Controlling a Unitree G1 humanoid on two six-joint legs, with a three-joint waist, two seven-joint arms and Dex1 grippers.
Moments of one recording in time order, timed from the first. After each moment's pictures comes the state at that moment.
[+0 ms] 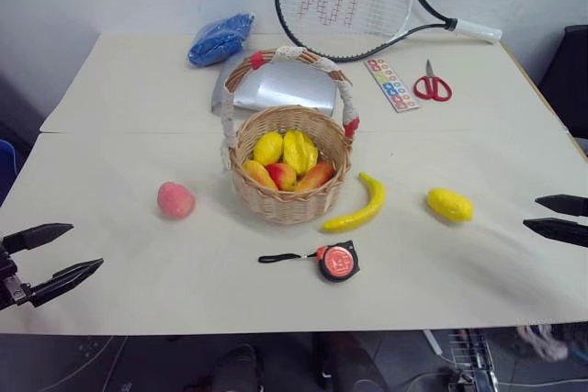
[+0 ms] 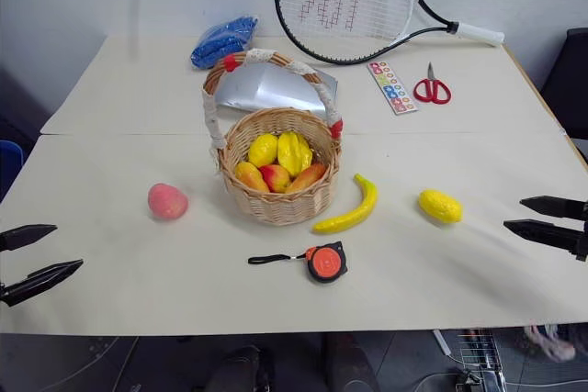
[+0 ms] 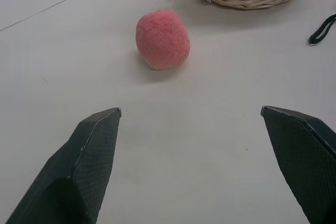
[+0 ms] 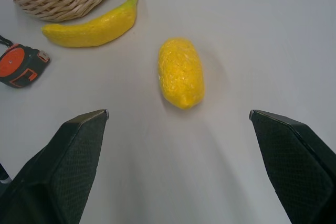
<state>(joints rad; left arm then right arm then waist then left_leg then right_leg) 0.38 0.91 0.87 -0.18 -0.57 0.43 -1.15 -0.23 -1.19 -0.43 0.52 0.49 0.48 1.51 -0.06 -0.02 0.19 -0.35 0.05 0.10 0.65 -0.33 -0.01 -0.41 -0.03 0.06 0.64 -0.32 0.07</state>
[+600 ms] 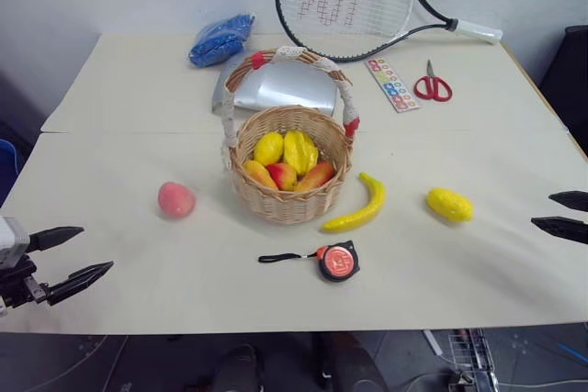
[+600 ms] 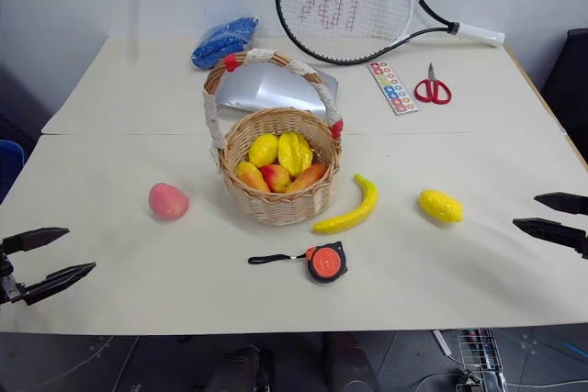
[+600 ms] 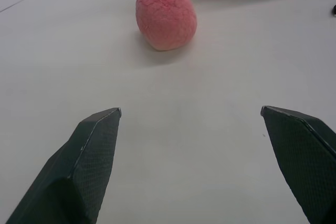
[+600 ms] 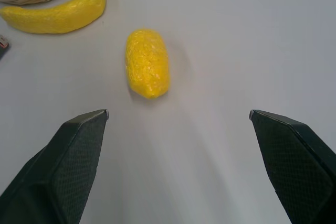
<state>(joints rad) 0.34 0.90 0.78 -0.14 -0.49 0.39 -1.10 -0.22 -1.19 -0.44 0.57 0.42 0.37 1.46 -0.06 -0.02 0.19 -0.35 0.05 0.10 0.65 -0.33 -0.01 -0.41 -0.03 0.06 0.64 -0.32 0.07</state>
